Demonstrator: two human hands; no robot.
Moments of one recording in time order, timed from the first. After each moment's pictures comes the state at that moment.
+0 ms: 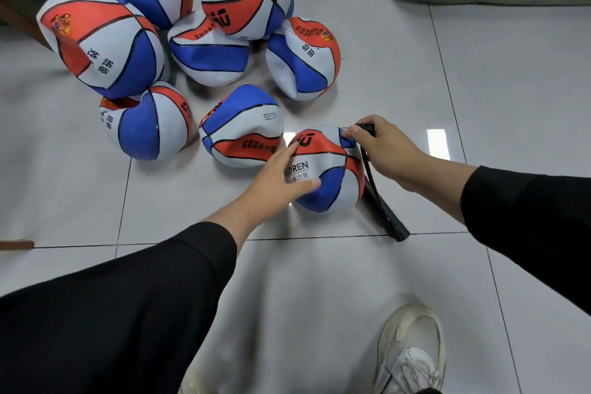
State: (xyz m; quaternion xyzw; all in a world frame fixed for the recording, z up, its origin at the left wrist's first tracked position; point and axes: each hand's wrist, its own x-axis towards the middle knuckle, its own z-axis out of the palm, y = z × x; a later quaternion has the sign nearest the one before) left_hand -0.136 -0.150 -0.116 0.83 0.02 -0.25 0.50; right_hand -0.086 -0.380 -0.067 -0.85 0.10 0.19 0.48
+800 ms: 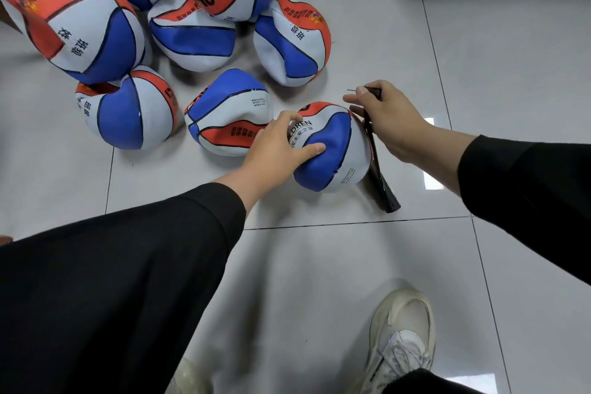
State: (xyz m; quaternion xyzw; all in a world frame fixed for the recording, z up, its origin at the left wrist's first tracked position) left_hand -0.105 -0.175 -0.105 0.88 0.02 -0.17 0.44; right_hand -0.066 -0.389 -0.068 -0.78 0.15 0.15 0.59
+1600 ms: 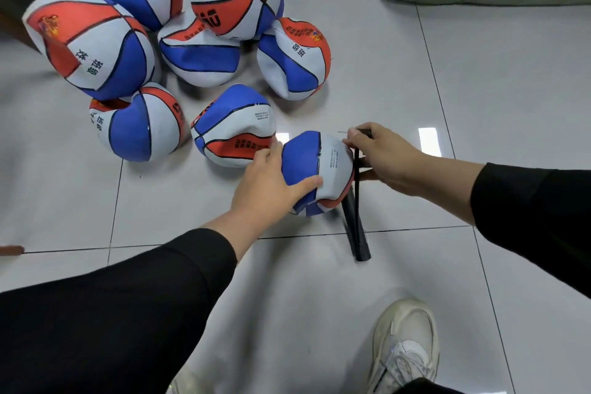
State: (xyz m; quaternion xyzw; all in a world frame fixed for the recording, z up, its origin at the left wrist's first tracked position) left_hand -0.147 -0.165 -0.092 0.93 0.03 -0.17 0.33; right_hand -0.105 -0.382 -0.044 -0.76 0.17 0.28 0.56
